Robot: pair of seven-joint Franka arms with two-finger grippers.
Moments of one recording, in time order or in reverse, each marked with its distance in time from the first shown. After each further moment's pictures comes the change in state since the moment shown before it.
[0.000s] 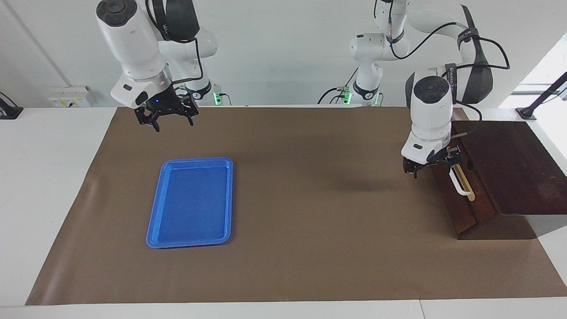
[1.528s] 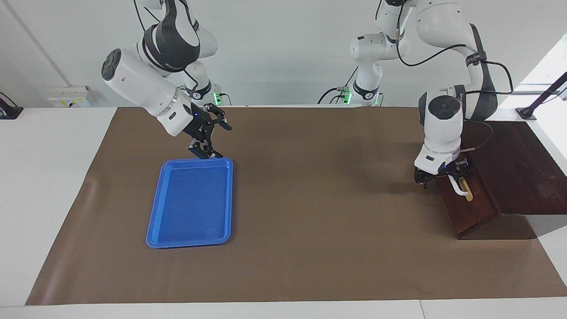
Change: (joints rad) left arm -0.002 0.023 -0.009 -0.135 0.021 0.246 -0.054; right arm 0.050 0.140 -0.003 -0.163 0.835 0.297 -1.485
